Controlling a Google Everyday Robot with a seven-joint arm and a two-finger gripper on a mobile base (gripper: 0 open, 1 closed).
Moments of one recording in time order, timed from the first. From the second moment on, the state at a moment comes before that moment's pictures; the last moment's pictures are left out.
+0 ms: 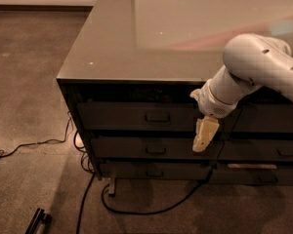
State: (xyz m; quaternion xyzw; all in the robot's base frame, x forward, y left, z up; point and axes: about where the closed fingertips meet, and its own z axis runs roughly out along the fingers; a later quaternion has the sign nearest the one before) arm 0.536 -0.153 0.749 -0.66 0.73 0.06 0.16
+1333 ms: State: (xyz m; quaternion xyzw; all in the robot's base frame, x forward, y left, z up) arm 0.555 -0.145 0.693 -0.64 0.73 0.13 0.20
